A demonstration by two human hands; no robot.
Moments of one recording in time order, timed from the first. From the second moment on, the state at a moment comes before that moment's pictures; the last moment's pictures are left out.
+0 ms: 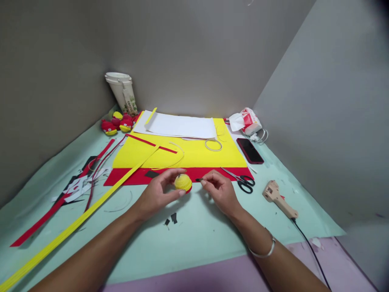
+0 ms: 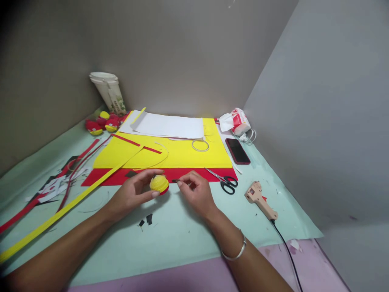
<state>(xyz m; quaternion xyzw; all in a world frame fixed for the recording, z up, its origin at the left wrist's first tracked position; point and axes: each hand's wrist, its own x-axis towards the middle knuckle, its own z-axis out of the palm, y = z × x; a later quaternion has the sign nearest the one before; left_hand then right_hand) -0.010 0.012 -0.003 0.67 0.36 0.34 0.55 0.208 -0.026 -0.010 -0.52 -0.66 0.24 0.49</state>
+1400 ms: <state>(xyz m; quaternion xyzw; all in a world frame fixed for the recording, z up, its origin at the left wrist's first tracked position) -0.007 0.010 -0.001 0.69 0.40 0.33 0.51 0.197 -0.034 -0.011 -0.53 -0.66 0.26 0.47</state>
